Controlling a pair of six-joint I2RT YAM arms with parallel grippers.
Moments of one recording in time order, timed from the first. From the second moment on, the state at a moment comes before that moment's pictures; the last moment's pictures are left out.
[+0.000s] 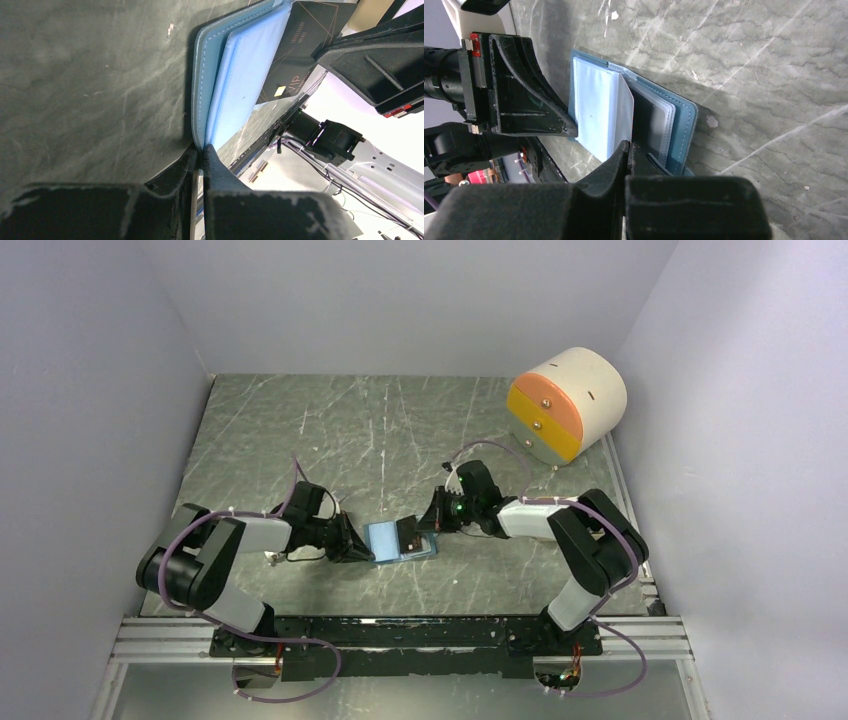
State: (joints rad) left arm -0.37 1.52 0.42 0.09 0.70 -0.87; right arm 0.58 1.65 0.66 0.25 -0.51 0.67
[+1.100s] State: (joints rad) left arm -0.37 1.53 0.42 0.09 0.70 -0.86; right arm 0.63 1.75 0.68 0.33 -0.53 0.73
